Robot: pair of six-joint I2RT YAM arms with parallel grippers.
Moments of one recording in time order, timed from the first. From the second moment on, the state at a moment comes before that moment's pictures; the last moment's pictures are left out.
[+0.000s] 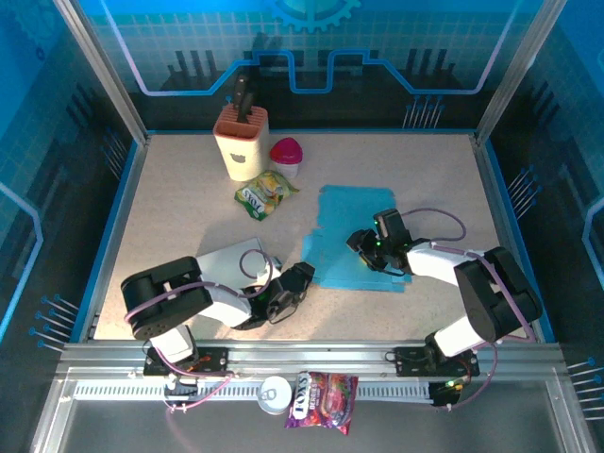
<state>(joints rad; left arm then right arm) -1.03 1.65 0.41 0.64 -0.40 -1.86 0.39 1.51 0.61 -0.02 -0.23 1.15</state>
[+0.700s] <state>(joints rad) -0.98 1.75 0.38 0.85 -0.41 -1.83 0.38 1.50 0.60 -0.03 -0.24 1.15</state>
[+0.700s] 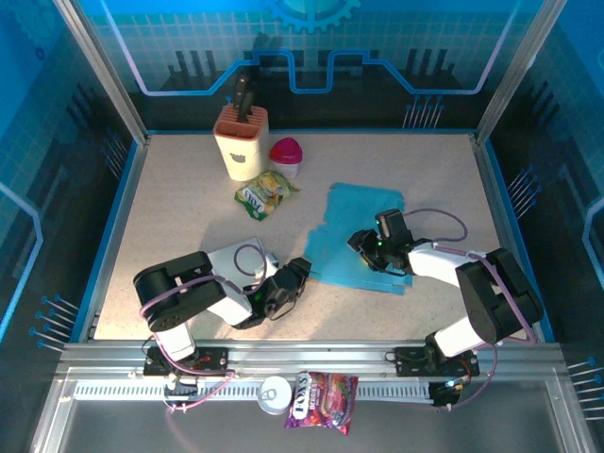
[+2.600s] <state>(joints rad) -0.68 1.89 1.01 0.00 0.03 -1.00 -0.20 1.44 0.65 -0.31 -0.57 0.47</state>
